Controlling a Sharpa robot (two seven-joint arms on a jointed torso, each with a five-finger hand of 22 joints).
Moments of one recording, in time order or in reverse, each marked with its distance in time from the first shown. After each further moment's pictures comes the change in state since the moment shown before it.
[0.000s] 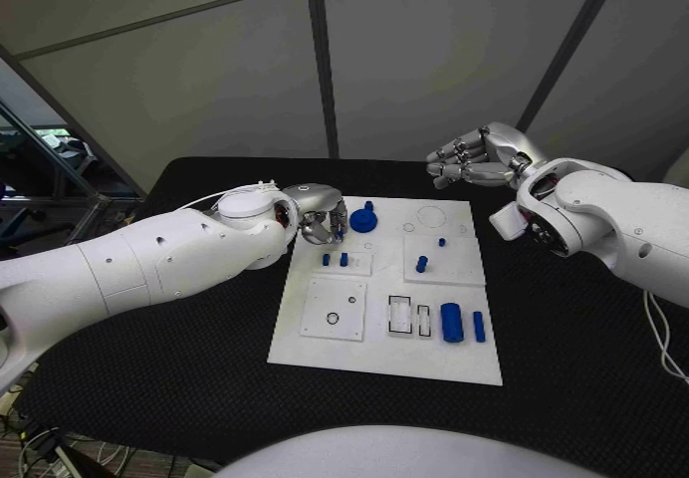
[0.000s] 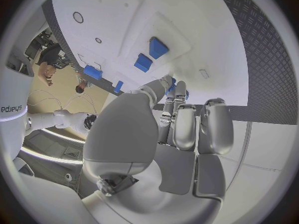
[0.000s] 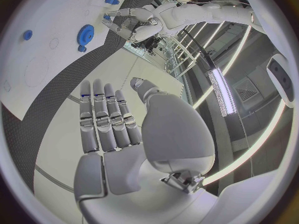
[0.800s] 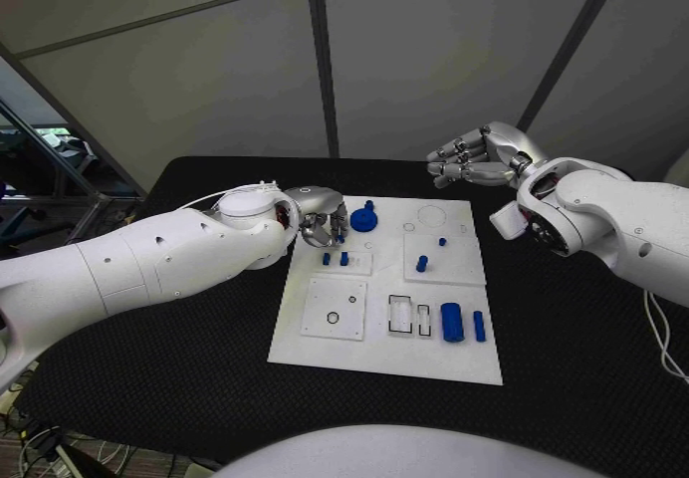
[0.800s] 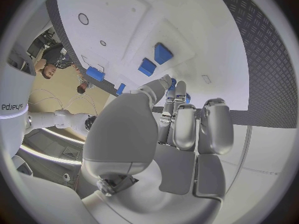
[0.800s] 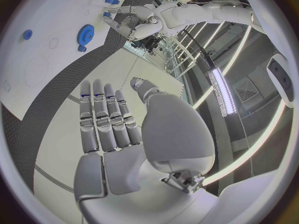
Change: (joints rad) left arm 0.000 -0.004 0.000 0.013 0.007 0.034 -0.003; left_hand -0.005 -0.005 0.000 0.000 0.000 0.002 0.002 0.000 -0.001 0.000 0.000 0.000 0.000 0.000 0.000 0.000 -0.003 0.000 0.000 0.000 0.000 0.000; right arm 0.000 0.001 0.000 -0.002 0.000 0.000 0.000; right_hand 0.000 0.000 0.000 0.000 0.000 0.000 0.000 0.000 0.000 0.000 0.000 0.000 0.000 0.000 0.000 0.000 0.000 0.000 0.000 0.000 0.000 0.000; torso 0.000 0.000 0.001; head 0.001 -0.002
